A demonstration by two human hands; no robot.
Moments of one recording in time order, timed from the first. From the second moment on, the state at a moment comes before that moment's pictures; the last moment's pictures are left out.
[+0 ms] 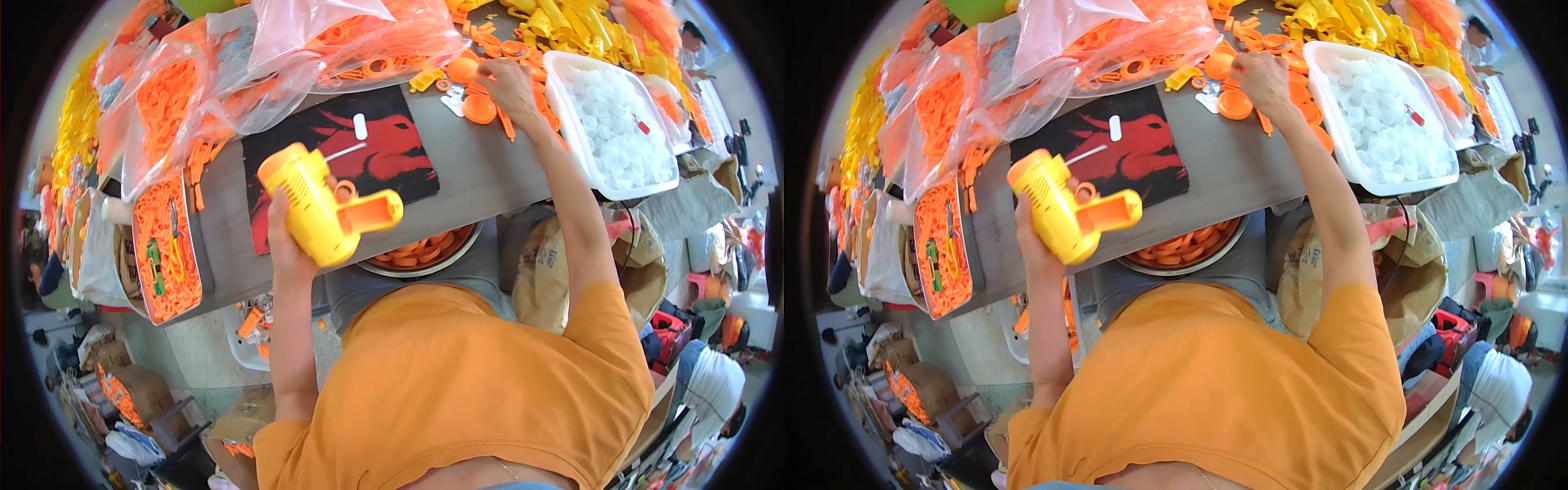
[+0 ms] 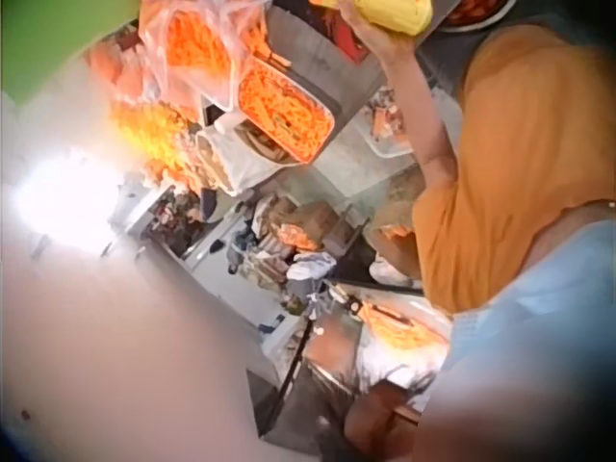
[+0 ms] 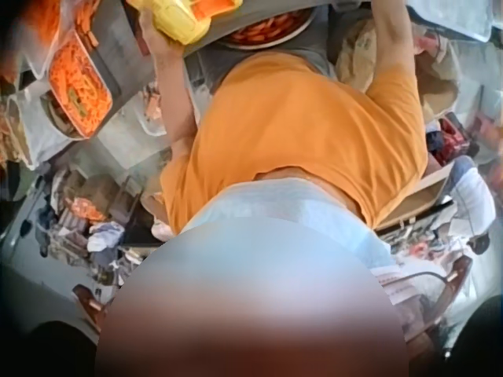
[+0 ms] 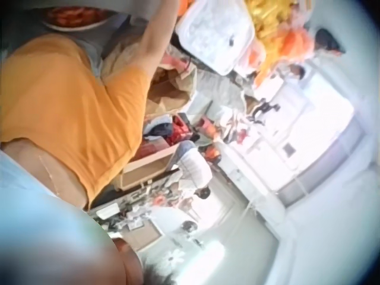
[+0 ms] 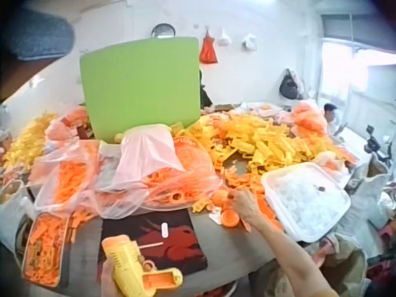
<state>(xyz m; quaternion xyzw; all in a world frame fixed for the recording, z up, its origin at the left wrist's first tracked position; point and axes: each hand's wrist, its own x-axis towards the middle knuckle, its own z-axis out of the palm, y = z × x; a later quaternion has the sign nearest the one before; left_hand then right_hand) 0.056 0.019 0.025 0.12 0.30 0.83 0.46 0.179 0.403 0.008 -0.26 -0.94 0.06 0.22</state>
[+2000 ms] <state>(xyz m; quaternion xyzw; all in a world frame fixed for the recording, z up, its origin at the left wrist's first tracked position) 0.039 0.045 0.018 0.46 0.69 0.56 0.09 0.178 0.394 0.027 -0.38 -0.86 0.24 0.26</state>
